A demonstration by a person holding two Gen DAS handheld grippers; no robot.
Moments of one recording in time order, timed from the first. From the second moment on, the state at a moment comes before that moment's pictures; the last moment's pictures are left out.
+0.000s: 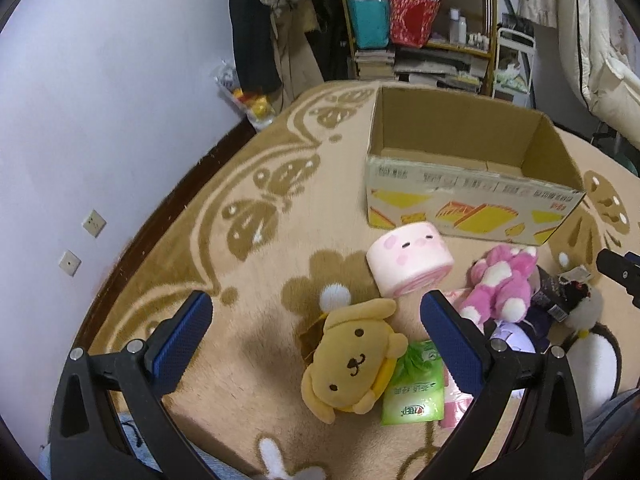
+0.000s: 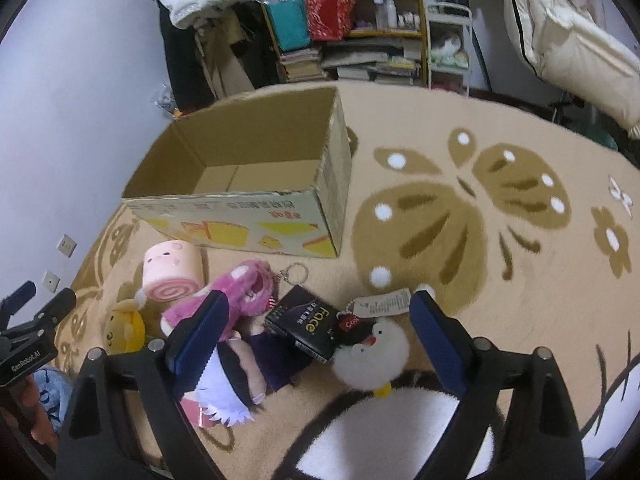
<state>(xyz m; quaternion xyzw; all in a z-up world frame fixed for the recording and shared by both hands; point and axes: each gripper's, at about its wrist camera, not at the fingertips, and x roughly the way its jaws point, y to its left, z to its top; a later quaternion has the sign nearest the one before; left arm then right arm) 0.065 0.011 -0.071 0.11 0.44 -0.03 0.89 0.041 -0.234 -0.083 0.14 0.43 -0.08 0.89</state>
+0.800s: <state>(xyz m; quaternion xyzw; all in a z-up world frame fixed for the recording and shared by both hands) 0.098 0.003 -0.152 0.13 0.57 -0.03 0.81 0.064 -0.262 -0.157 0.21 0.54 -0.09 0.81</state>
